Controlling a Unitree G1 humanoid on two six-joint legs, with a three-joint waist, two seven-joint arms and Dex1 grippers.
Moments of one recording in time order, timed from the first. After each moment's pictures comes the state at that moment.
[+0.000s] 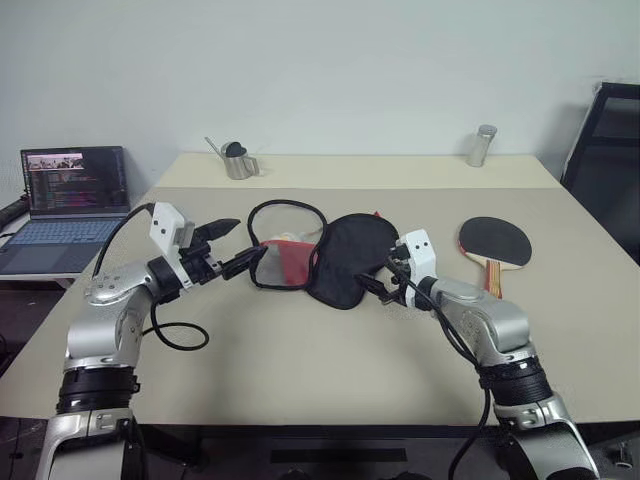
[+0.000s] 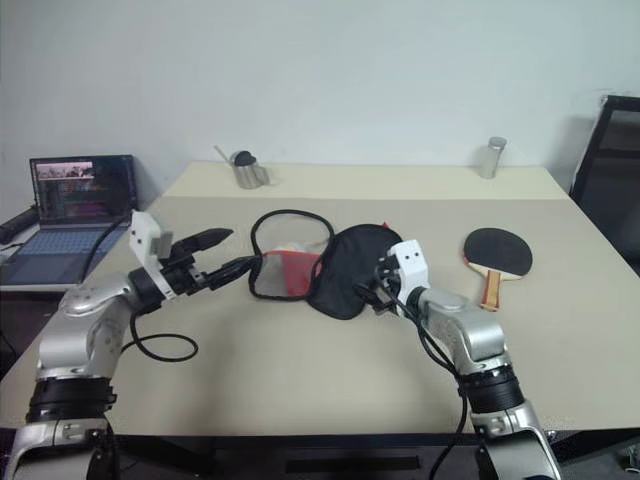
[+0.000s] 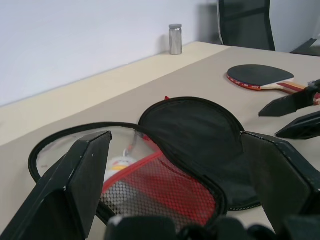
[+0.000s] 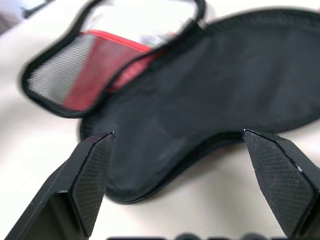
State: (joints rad) left arm -0.56 0.67 0.23 0.23 -0.44 0.23 -0.98; right arm -0.67 -0.21 0.06 0.09 0.35 0.83 0.34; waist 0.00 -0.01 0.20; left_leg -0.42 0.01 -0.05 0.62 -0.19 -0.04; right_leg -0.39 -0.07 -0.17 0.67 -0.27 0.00
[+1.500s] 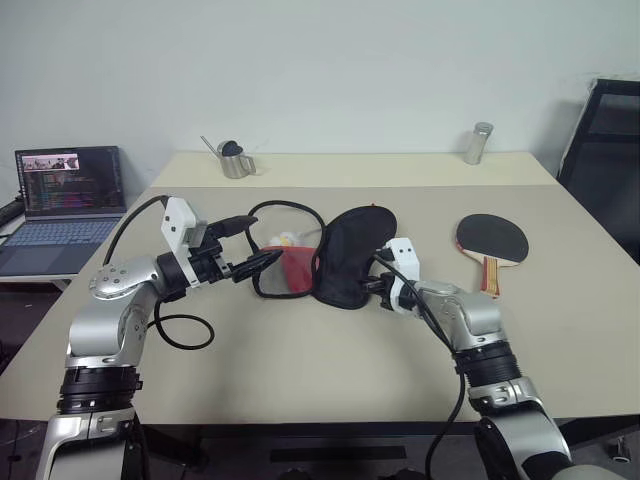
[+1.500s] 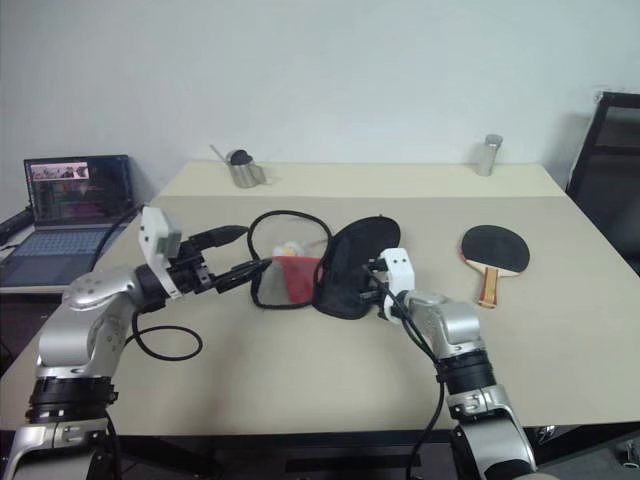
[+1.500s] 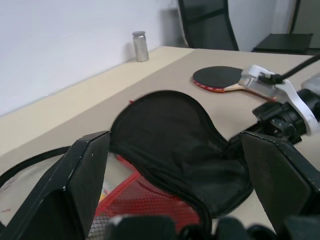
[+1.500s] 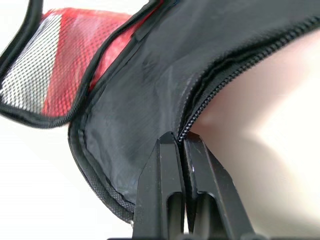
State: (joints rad) left arm -0.54 0.68 0.19 0.10 -0.46 0.30 -1.04; right arm -0.72 -0.18 0.01 0.19 0.32 0.97 0.38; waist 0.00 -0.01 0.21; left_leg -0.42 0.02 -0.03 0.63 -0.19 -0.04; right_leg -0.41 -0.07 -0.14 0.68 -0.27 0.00
